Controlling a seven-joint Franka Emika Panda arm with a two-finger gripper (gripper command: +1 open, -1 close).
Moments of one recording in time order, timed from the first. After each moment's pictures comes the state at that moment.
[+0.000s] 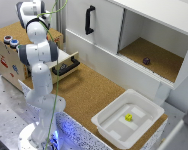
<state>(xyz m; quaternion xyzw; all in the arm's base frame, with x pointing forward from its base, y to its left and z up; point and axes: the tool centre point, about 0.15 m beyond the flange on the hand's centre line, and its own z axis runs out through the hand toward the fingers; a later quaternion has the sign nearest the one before) 0.333 0.457 0.477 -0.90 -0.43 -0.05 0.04</state>
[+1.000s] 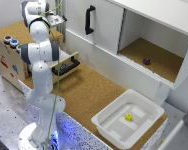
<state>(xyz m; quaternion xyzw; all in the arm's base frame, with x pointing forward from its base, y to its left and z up) 0.364 0.437 0.442 -0.70 -0.72 -0.02 0.03</state>
